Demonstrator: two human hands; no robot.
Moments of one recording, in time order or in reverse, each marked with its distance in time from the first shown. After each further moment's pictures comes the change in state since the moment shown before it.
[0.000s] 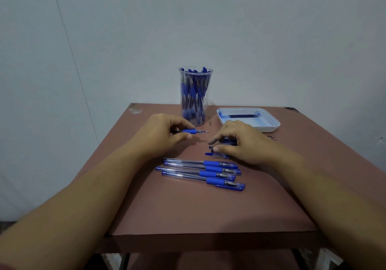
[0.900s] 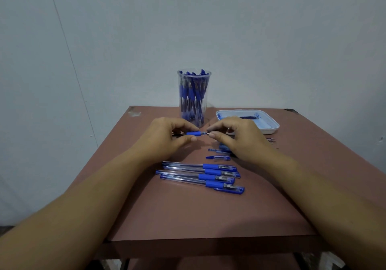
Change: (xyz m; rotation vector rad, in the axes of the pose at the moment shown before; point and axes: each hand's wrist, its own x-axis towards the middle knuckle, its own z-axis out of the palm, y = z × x) left_hand -0.002 0.010 0.006 -0.110 0.016 0.056; right_hand 0.007 -0.004 0.010 0.145 0.323 -0.017
